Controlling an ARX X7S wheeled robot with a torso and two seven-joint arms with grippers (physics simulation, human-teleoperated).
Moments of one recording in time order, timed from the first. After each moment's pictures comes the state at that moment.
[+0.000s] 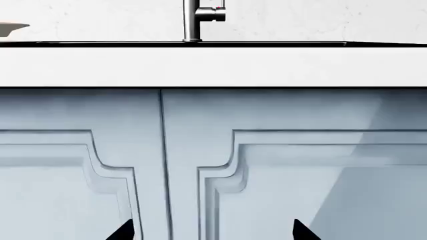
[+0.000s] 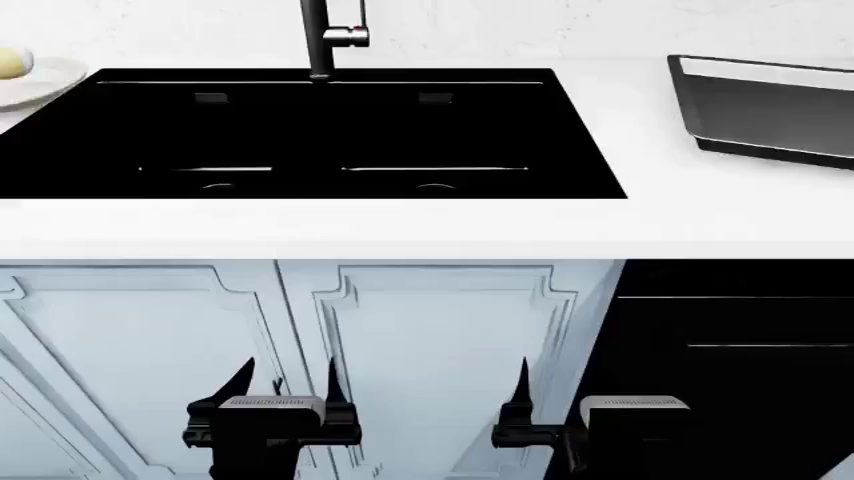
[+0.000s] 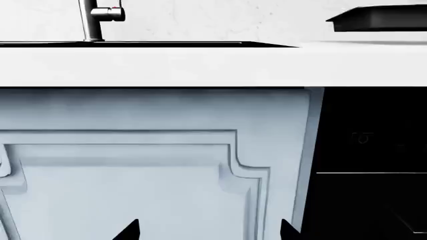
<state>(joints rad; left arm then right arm) 0.00 0.00 0.00 0.00 0.00 0.00 0.00 0.00 0.00 0.00 0.00 0.00 0.00 0.00</state>
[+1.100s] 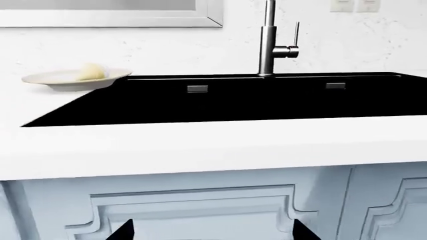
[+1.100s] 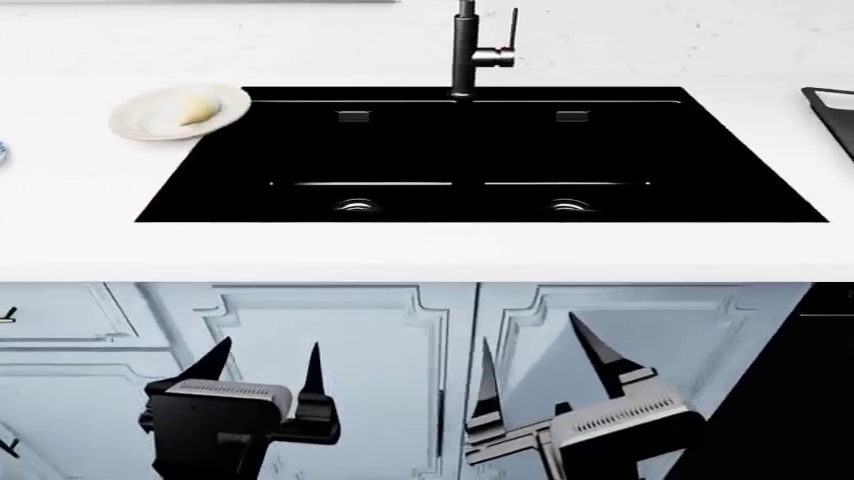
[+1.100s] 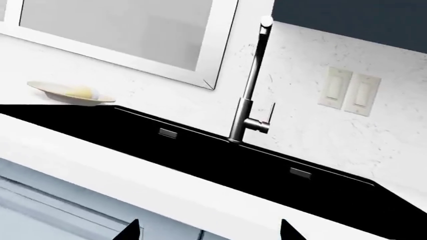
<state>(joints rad) 0.07 -0.17 0.03 0.47 -0.17 -0.37 -0.03 -0.09 0.16 -0.21 -0.43 -0.14 0.07 0.02</state>
